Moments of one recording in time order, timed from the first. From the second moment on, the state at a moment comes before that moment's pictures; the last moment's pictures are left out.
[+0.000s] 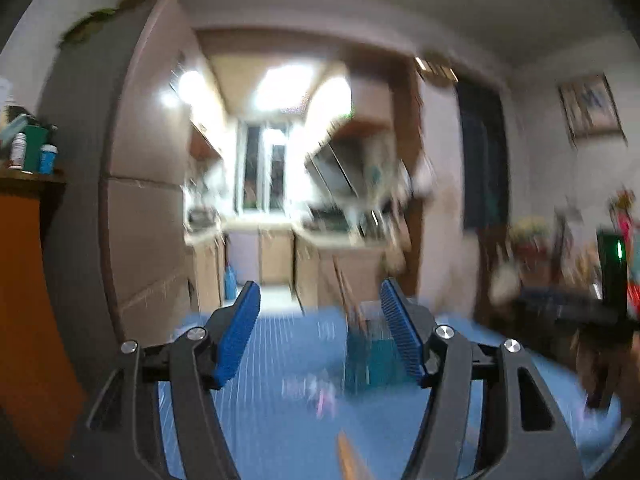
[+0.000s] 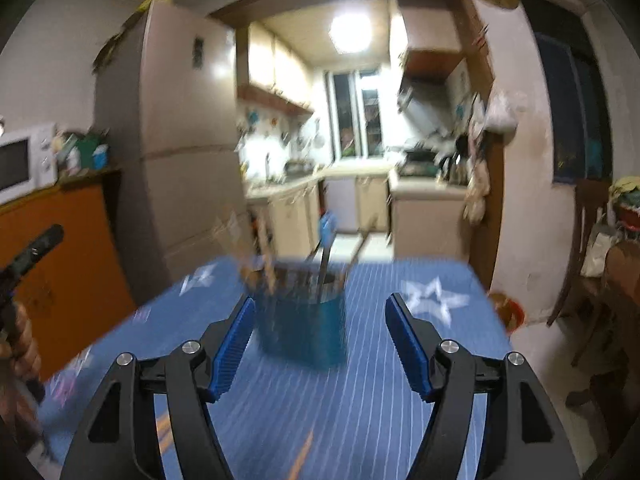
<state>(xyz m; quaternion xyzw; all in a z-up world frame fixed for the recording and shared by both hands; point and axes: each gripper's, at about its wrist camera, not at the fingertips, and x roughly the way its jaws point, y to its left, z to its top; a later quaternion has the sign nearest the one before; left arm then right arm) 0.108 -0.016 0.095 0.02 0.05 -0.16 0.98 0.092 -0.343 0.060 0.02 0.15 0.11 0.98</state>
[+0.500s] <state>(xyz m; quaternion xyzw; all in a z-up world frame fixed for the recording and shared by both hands) 0.042 -0.021 -0.066 0.08 0.32 -0.22 0.92 -0.065 -0.299 -0.066 -0.01 0.29 0.12 0.95</state>
